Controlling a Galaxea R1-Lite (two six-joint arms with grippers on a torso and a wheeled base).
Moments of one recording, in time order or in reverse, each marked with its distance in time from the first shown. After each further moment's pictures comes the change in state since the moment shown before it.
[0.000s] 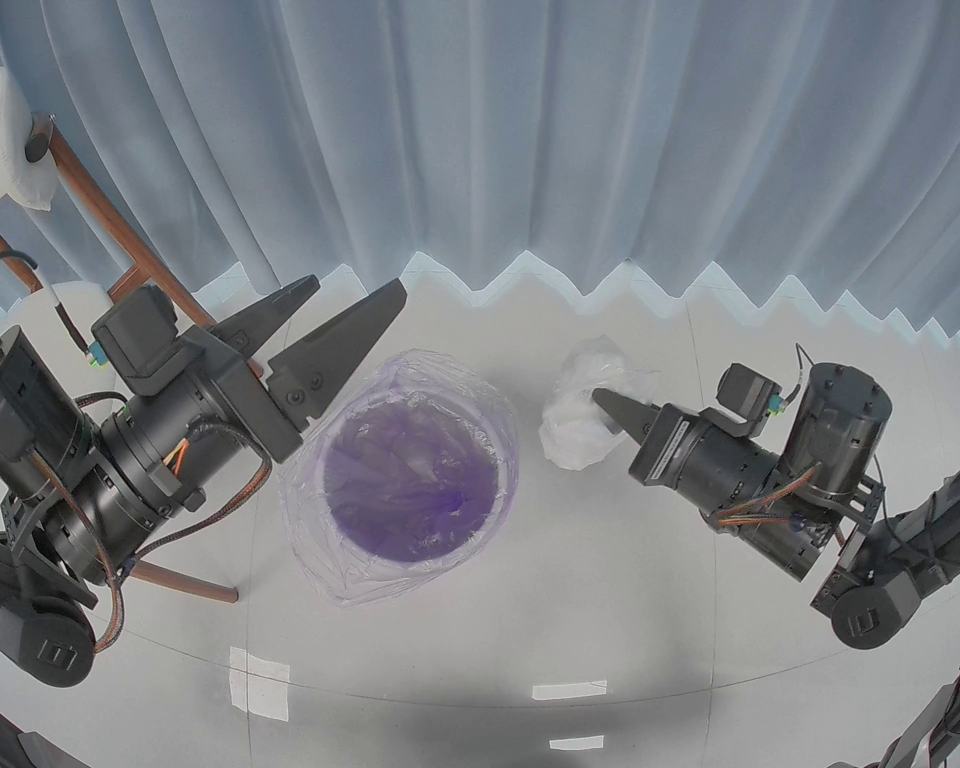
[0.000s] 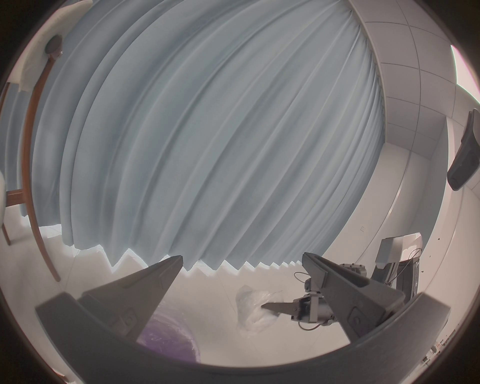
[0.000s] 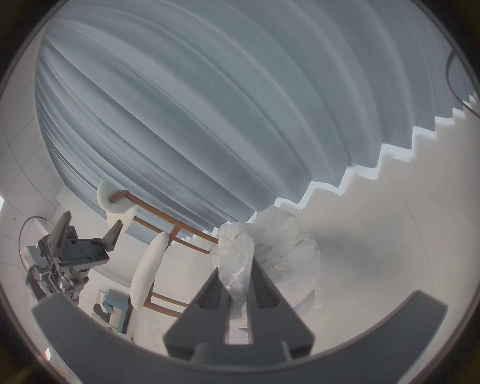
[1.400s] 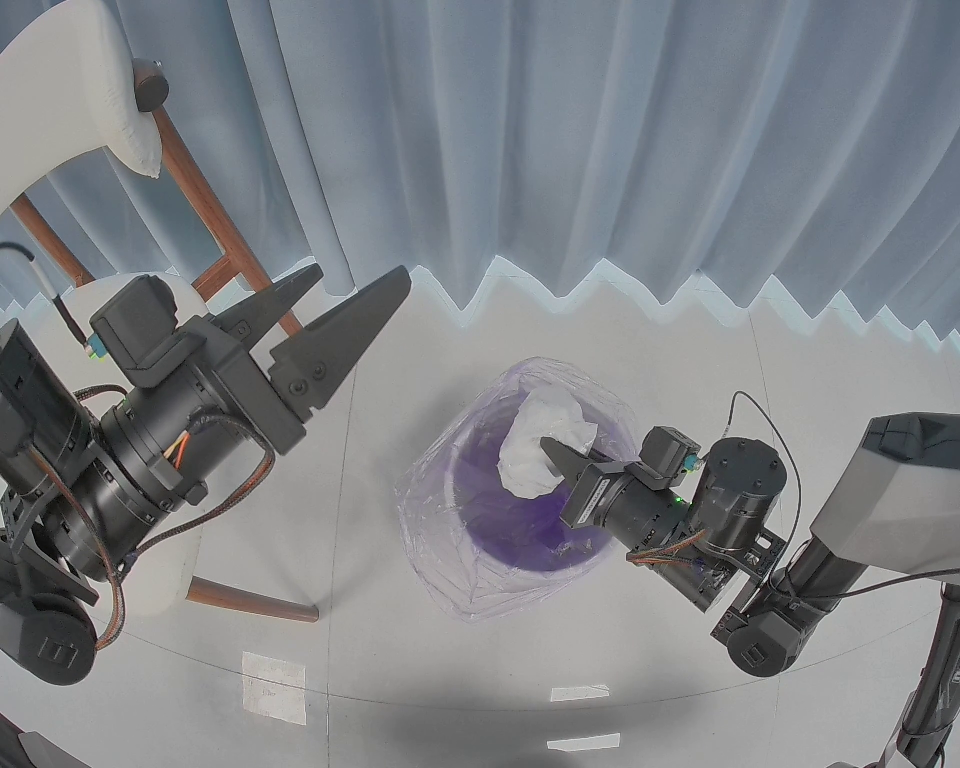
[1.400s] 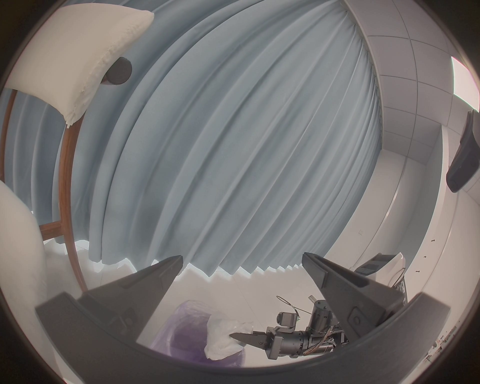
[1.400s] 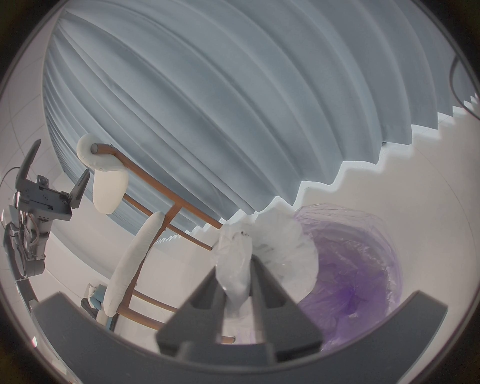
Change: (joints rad) left arm -0.011 0.004 -0.017 -0.009 0.003 0.007; right arm 0.011 0.356 -0.034 -0.351 -0.018 -0.052
